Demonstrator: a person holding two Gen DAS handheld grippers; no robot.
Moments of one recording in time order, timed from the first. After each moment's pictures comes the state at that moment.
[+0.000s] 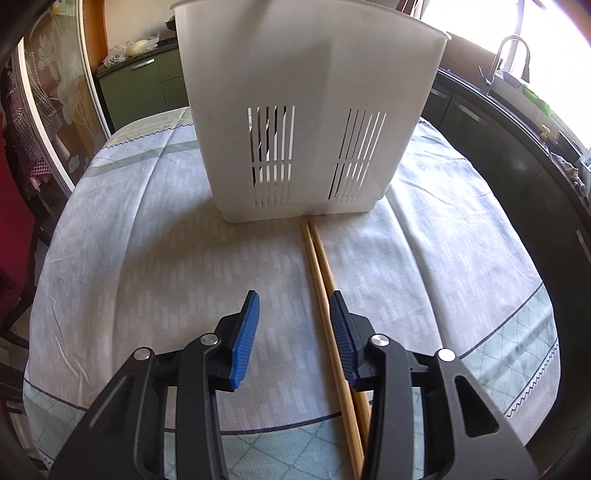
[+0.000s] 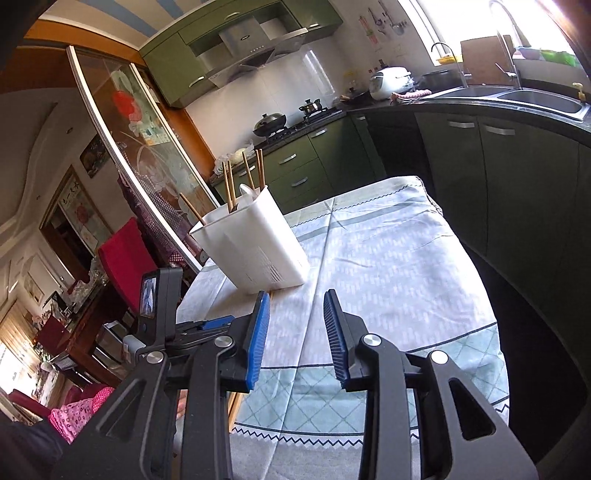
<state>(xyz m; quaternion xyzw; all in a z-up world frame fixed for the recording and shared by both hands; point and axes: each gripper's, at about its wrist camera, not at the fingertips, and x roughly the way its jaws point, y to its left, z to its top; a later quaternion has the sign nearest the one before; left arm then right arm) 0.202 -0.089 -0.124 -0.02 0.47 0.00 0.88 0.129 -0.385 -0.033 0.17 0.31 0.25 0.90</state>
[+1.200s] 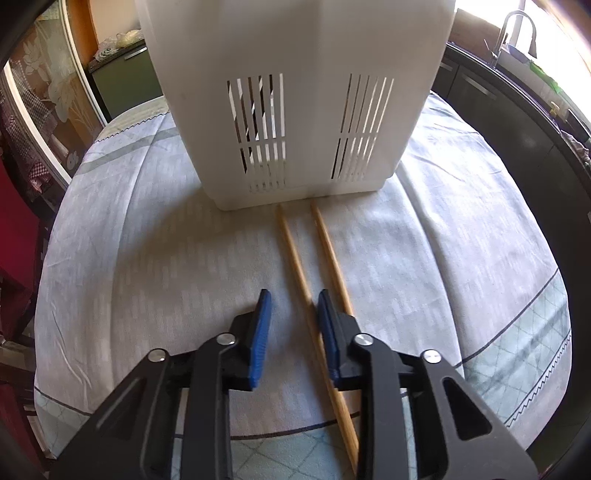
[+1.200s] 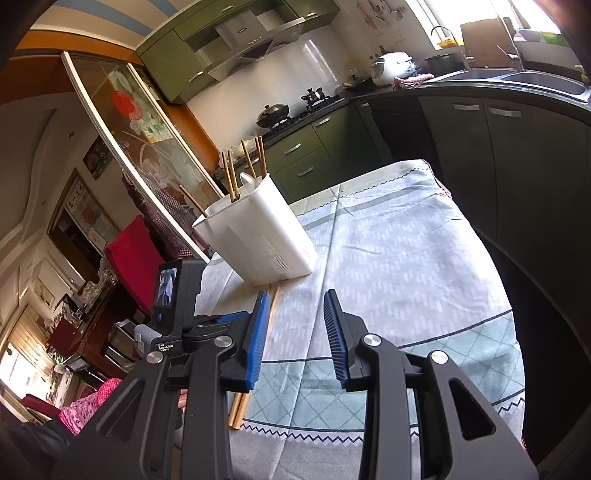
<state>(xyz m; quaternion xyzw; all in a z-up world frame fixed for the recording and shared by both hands) 0.217 -0.093 -0.132 0.01 0.52 -0.01 0.86 0.135 -0.380 -0.038 0.19 0.33 0.26 0.89</state>
